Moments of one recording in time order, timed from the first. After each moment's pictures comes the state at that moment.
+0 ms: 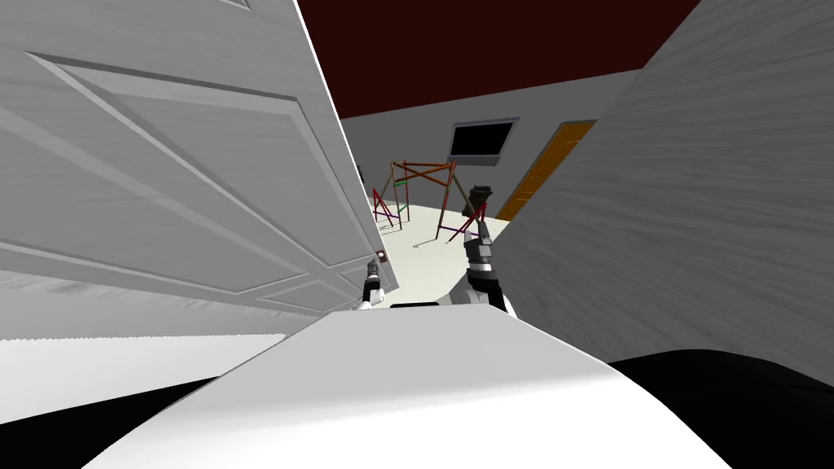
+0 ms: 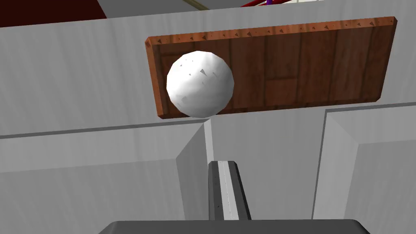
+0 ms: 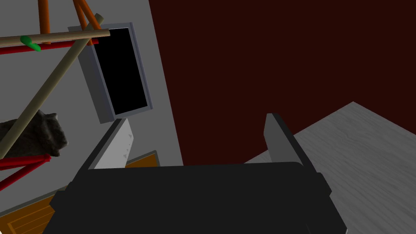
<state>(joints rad) -0.24 0.04 0.14 -0.48 0.29 -0.89 -0.24</state>
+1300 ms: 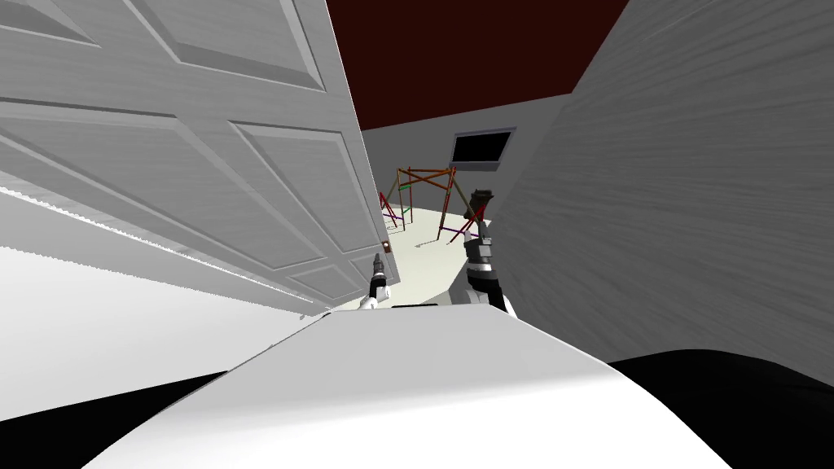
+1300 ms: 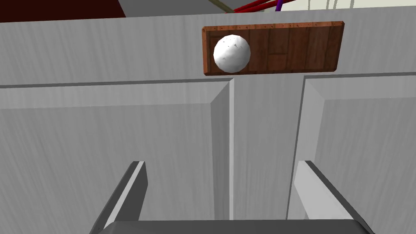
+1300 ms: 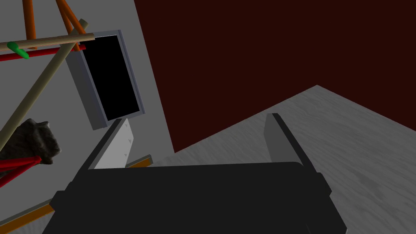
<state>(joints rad) -0.30 0.01 0.01 -0.42 0.44 -0.93 -0.30</state>
